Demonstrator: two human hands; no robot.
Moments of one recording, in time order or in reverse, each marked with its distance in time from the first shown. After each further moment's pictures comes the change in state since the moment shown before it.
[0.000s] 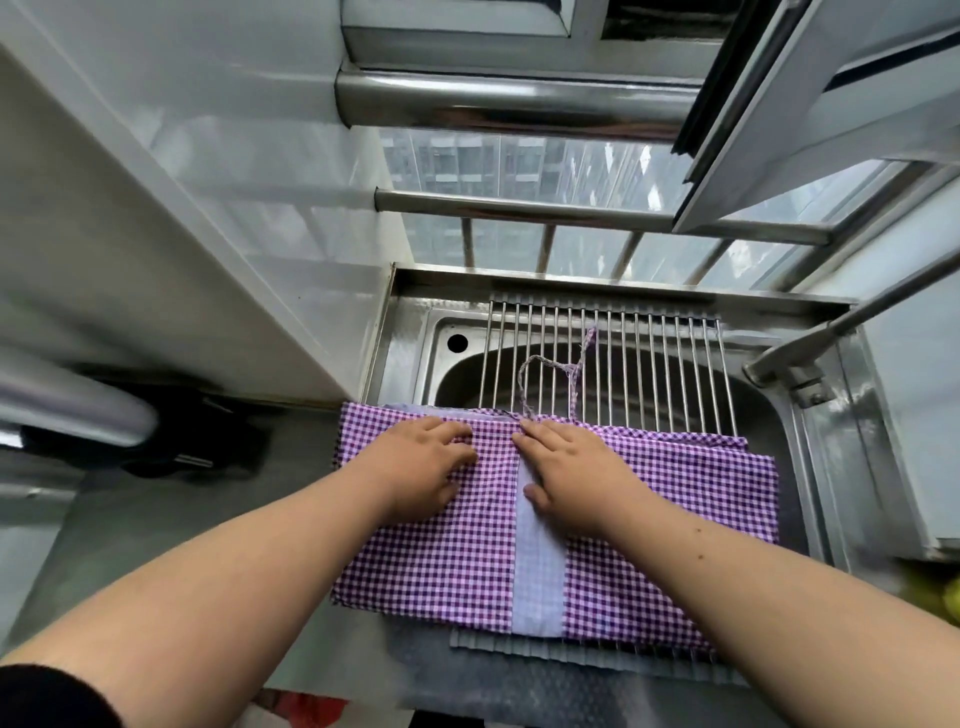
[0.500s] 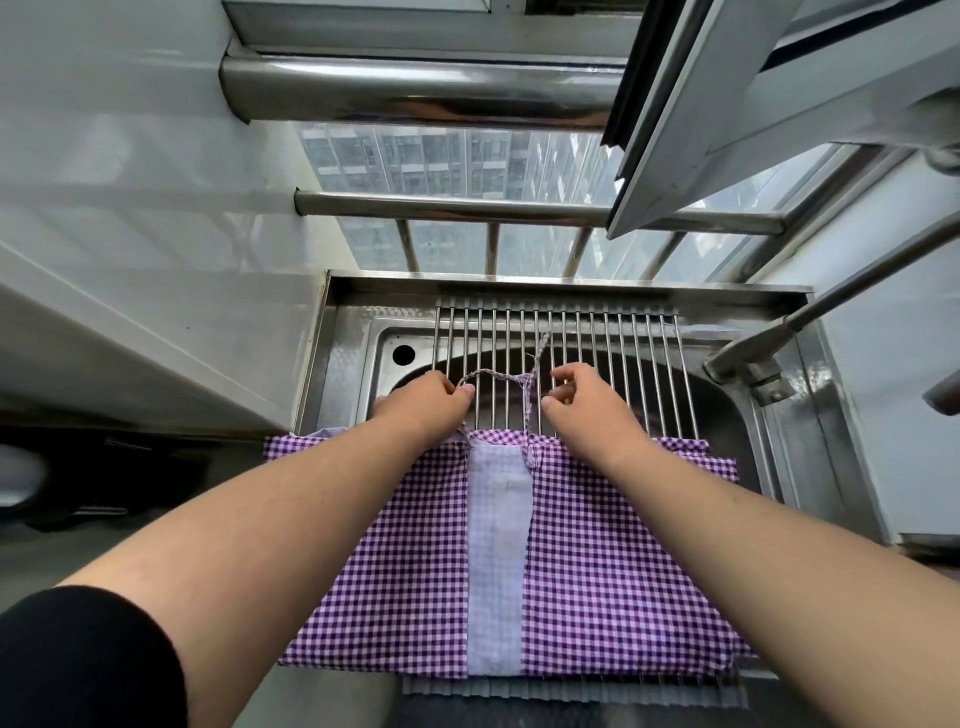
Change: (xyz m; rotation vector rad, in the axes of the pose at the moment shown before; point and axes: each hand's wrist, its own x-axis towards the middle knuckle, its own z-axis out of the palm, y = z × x) left_hand 0.126 0.012 -0.026 -0.604 0.041 -0.553; right_hand 0.022 0.079 -0.035 0.915 0.257 0.555
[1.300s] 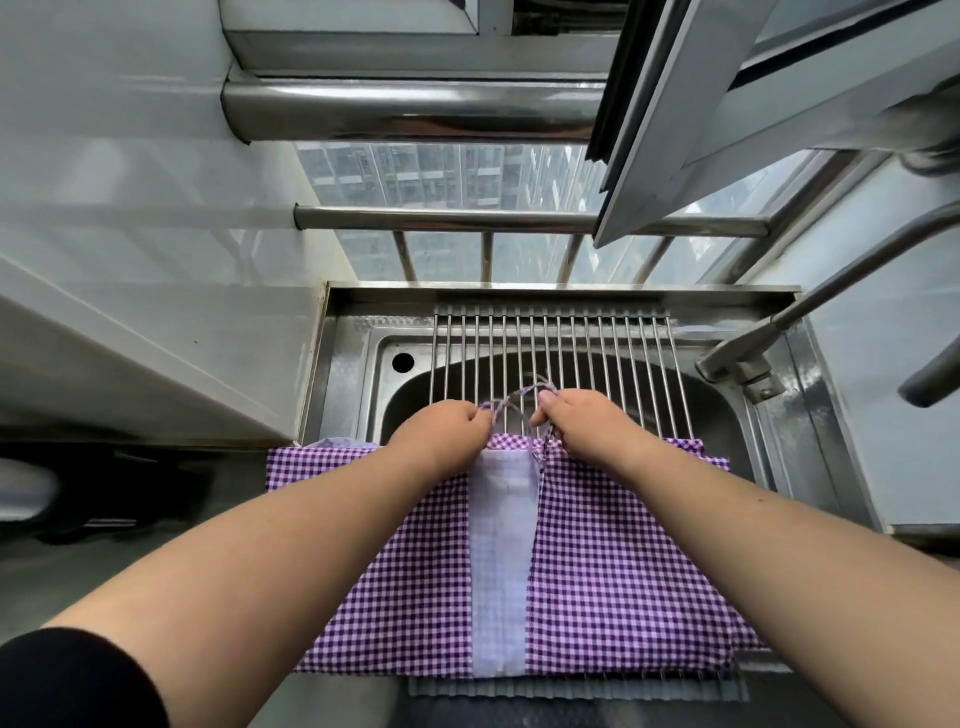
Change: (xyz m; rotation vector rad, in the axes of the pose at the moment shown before) left_hand -0.038 0.019 0.006 -0.016 -0.072 0.203; right_hand -0.014 -0.006 -0.013 -0.006 -0.178 -0.006
